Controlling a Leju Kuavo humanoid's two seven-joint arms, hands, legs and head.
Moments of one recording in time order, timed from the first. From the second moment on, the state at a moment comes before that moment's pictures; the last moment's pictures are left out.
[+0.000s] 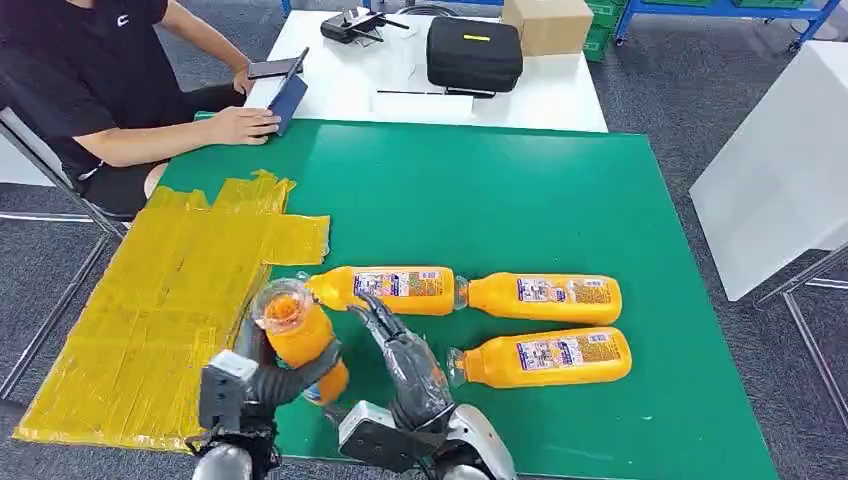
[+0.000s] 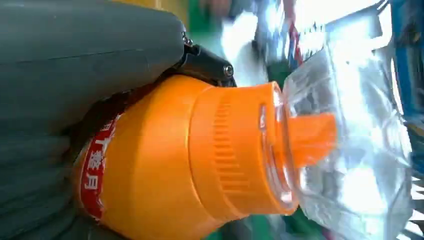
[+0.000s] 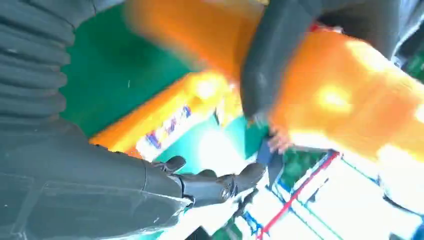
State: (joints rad) left arm 0.12 -0.27 -0.14 -1.63 -0.62 0.24 -0.44; right arm 0.01 0.21 0.65 -1.46 0.78 -0.23 -0.30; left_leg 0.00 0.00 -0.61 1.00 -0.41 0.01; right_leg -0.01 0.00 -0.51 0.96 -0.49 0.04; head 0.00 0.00
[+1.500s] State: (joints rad) left arm -0.25 0.00 -0.20 -0.77 -1.54 0.66 0.06; right arm 0.13 -0.14 0.51 -1.60 0.88 -0.24 -0.21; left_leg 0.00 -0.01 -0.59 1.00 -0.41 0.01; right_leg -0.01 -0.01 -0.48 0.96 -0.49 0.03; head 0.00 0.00
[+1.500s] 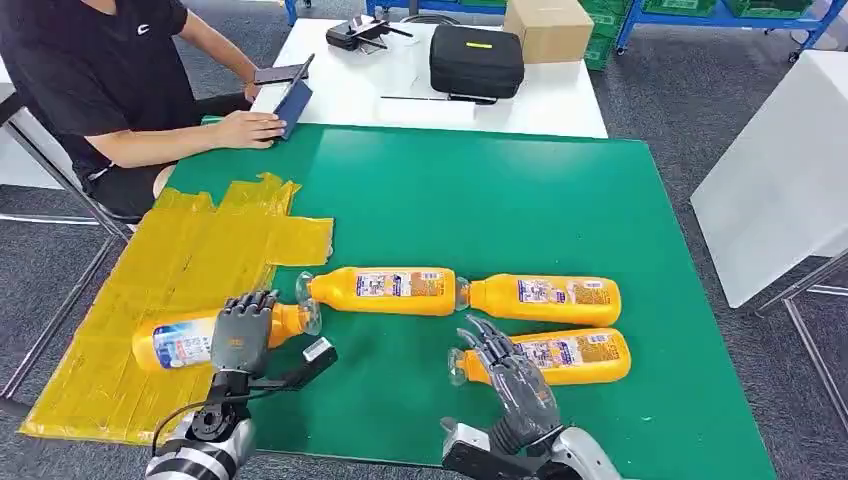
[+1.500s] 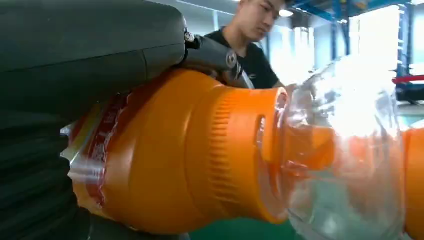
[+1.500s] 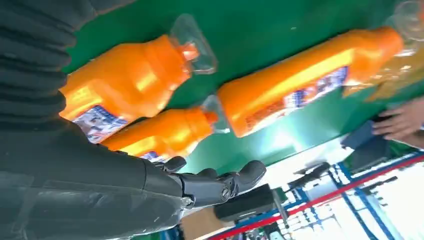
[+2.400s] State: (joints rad) left arm -0.19 0.17 -0.15 -0.84 -1.10 0.27 -0.49; right arm 0.11 -0.17 0.34 -1.57 0.91 -0.20 -0.26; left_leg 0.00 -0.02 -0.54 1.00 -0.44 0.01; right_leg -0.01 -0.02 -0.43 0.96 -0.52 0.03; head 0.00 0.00
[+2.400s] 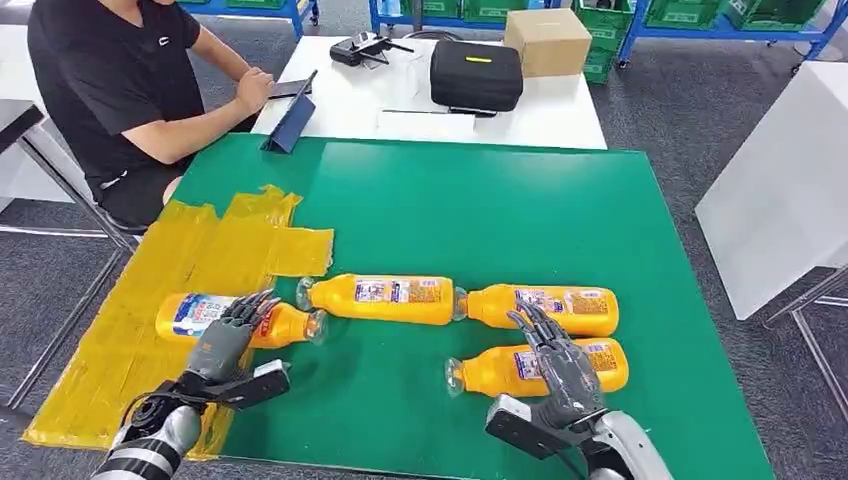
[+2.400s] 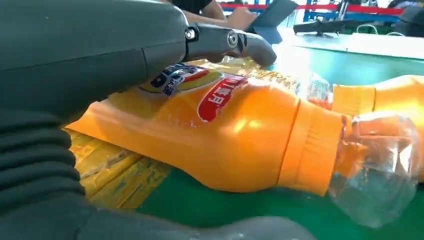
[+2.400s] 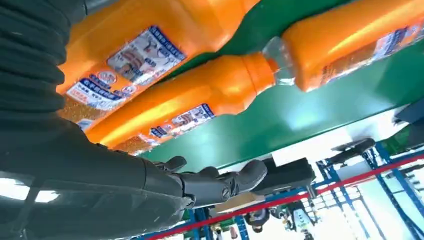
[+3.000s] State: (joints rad) left arm 0.21 0.05 -0.04 -1.52 -0.25 -0.30 -0.70; right arm 0.22 -0.24 0.29 -1.57 0.94 -0.18 -0.17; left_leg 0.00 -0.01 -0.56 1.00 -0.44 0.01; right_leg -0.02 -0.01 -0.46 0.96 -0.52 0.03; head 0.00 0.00
